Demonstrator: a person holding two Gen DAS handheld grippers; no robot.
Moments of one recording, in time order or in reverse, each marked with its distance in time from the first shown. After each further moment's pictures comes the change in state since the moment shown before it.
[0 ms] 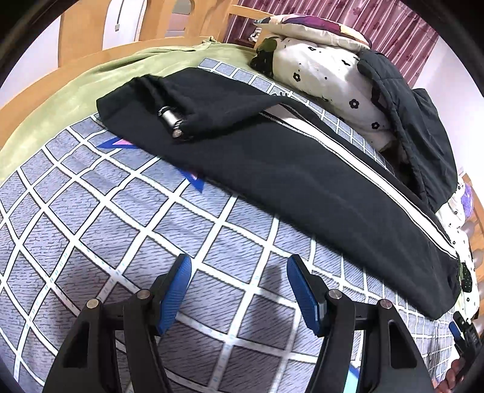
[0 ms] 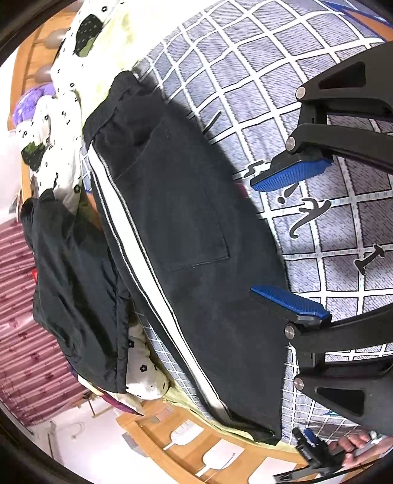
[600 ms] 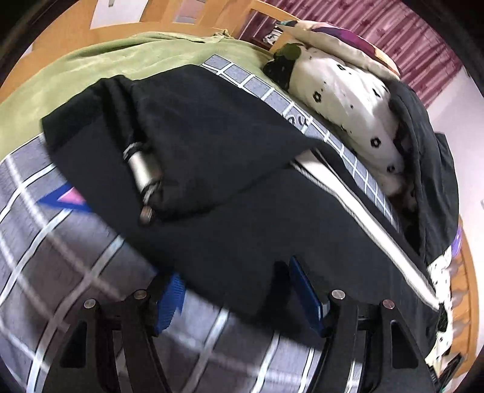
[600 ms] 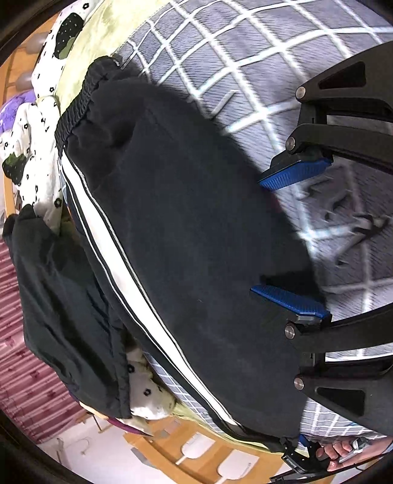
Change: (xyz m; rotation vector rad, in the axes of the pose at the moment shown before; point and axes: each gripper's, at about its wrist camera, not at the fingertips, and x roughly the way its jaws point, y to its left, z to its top) left arm 0.067 0.017 0.086 -0.157 0.008 -0.089; right arm 0.063 -0.025 0.025 0.057 0.047 -0.018
